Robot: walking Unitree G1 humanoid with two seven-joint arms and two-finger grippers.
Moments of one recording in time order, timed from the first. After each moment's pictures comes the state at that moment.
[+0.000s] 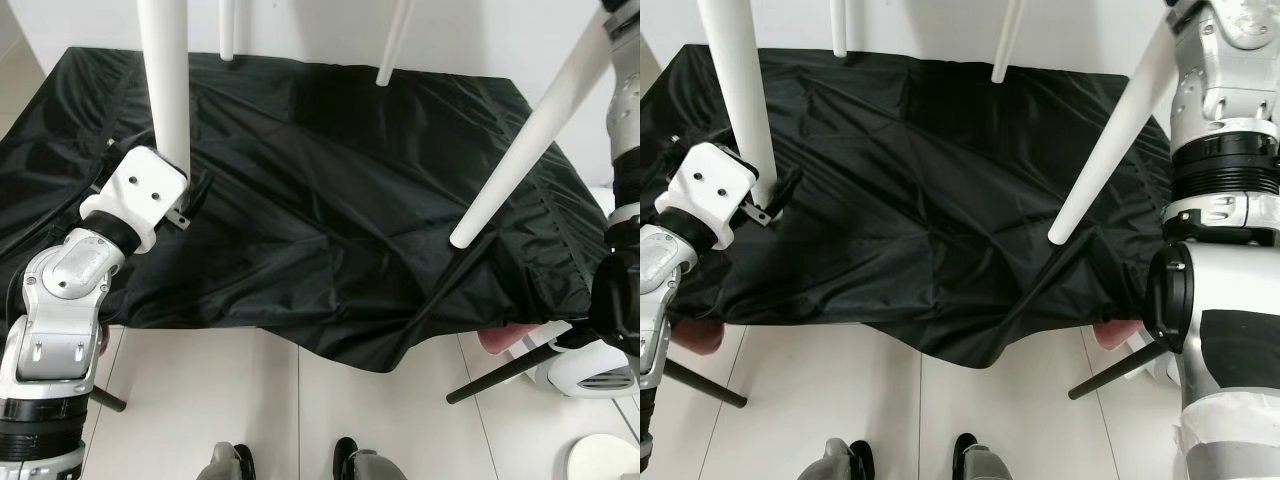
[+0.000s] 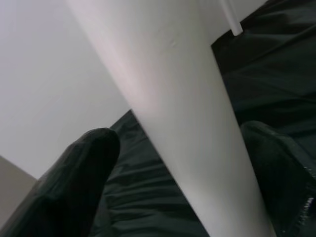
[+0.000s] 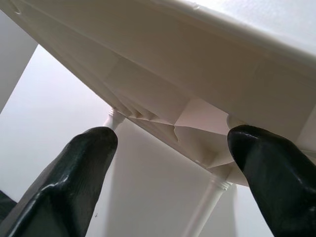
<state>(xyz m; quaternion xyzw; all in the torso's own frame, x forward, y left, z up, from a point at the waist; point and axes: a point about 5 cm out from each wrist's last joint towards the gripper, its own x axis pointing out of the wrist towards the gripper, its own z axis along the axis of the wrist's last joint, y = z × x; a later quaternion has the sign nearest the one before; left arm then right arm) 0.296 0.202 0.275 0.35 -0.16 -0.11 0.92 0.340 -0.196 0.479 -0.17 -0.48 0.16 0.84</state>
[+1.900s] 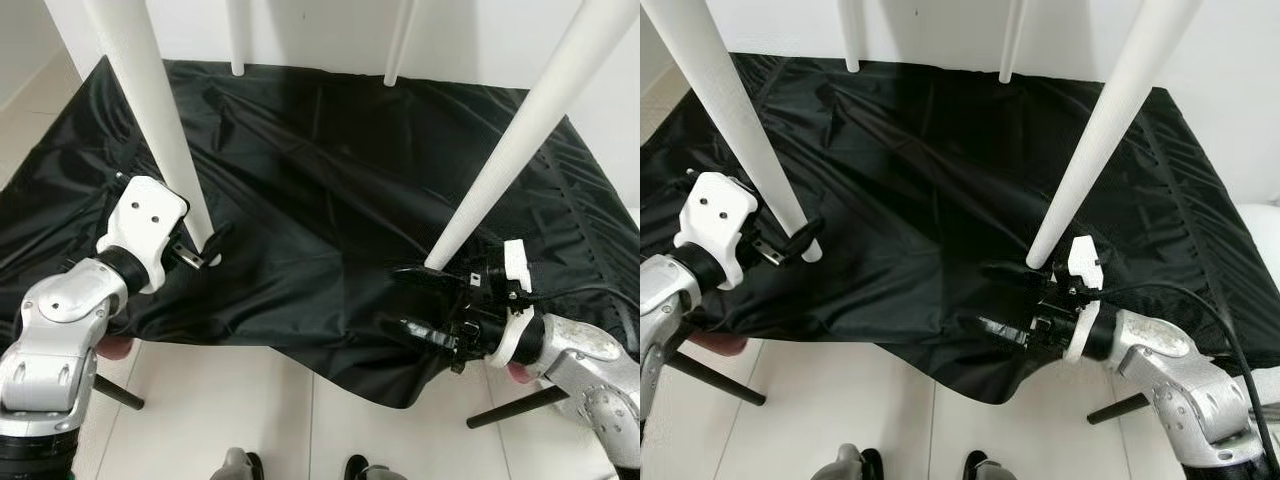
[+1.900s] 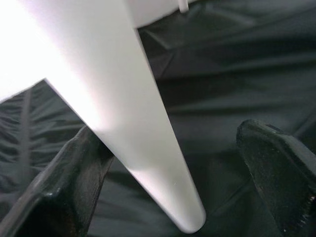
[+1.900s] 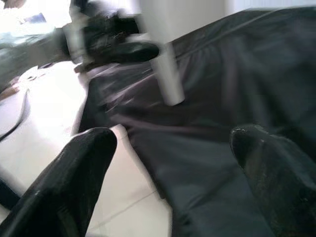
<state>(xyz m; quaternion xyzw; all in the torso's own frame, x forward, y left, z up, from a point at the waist) 0.275 0.181 0.240 0.20 -0.07 -0.26 0.94 0.233 -0.164 0.214 0.01 -0.04 0.52 0.85</state>
